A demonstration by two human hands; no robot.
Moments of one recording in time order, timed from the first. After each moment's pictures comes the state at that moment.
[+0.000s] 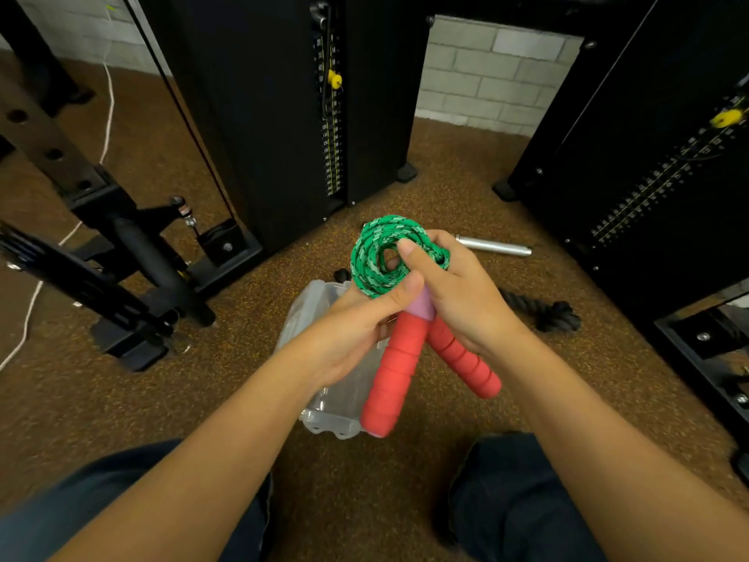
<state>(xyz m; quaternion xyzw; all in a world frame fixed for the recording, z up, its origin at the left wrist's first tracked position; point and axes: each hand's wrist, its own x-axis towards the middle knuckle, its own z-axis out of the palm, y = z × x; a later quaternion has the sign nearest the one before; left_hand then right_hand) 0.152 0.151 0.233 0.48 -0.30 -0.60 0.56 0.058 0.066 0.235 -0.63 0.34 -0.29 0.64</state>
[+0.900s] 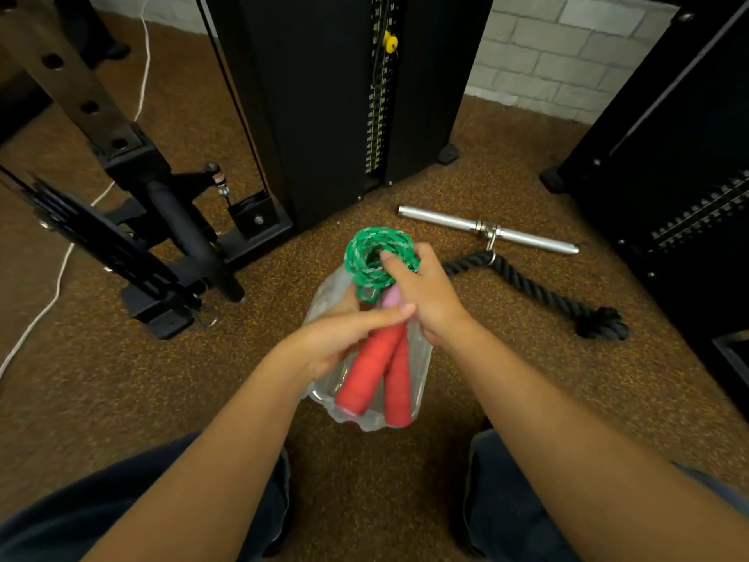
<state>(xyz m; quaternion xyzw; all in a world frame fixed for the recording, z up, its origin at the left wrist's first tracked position) 0.211 0.166 0.171 0.59 -0.21 -0.62 0.49 0.142 0.066 0.147 -0.61 0.44 -0.22 0.62</state>
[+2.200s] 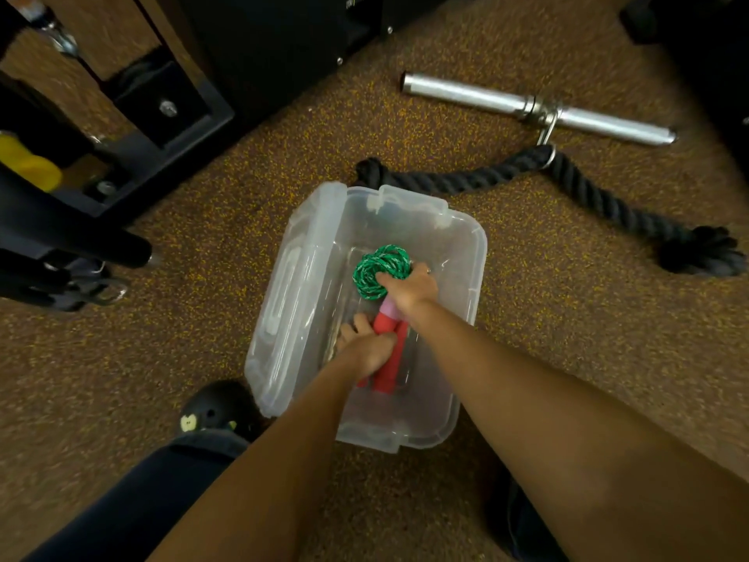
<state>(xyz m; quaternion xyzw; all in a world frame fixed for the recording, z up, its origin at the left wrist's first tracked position) 0.206 0.122 -0.120 0.80 -0.16 -0.57 0.11 0.176 0.023 -0.126 -0.55 0.68 0.05 0.49</state>
